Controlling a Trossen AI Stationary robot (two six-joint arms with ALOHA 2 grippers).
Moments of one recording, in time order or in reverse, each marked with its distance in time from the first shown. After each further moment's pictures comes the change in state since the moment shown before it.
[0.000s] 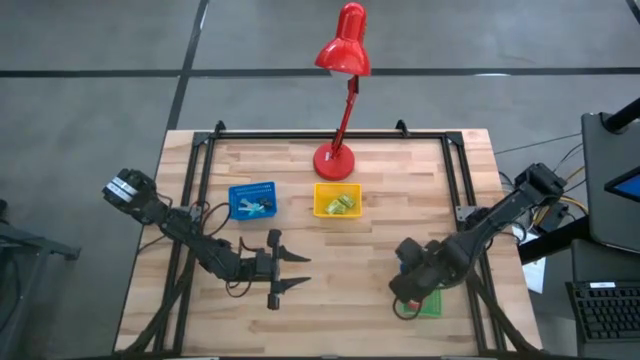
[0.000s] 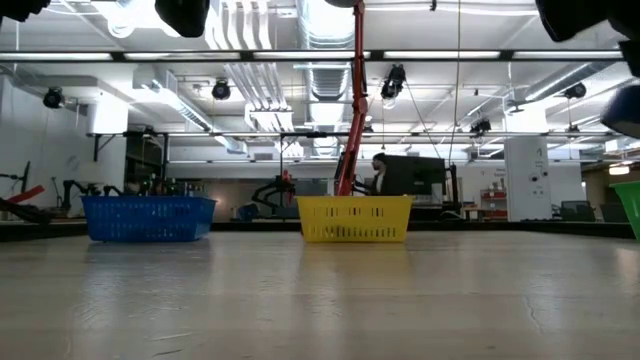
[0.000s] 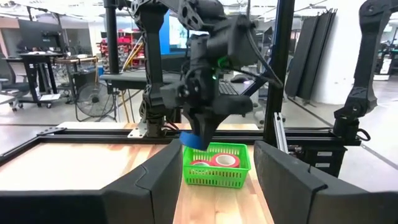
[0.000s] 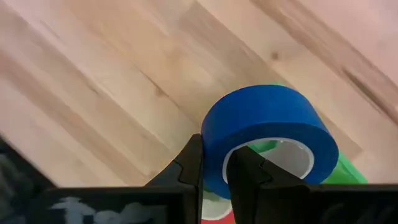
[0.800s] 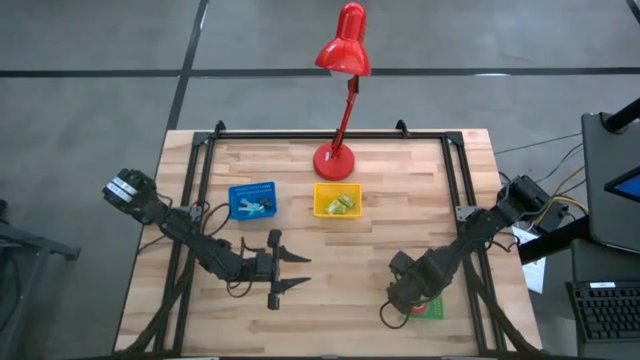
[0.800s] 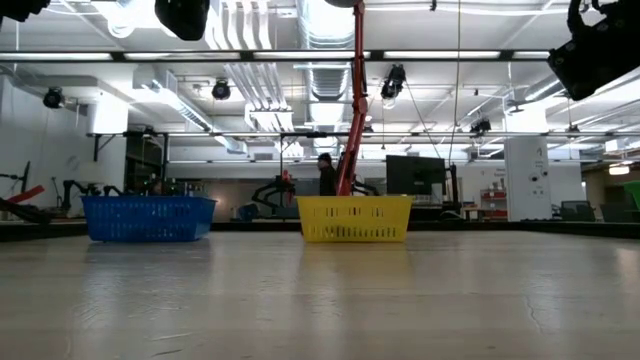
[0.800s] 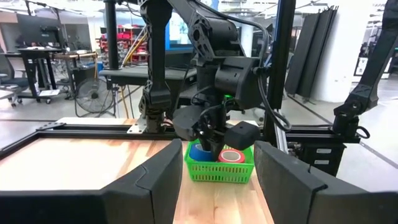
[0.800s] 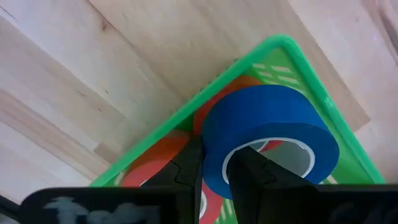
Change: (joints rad) left arm 0.000 0.000 0.000 -0.017 0.000 -0.019; right arm -0.013 0.197 0.000 -0.002 -0.215 -0.081
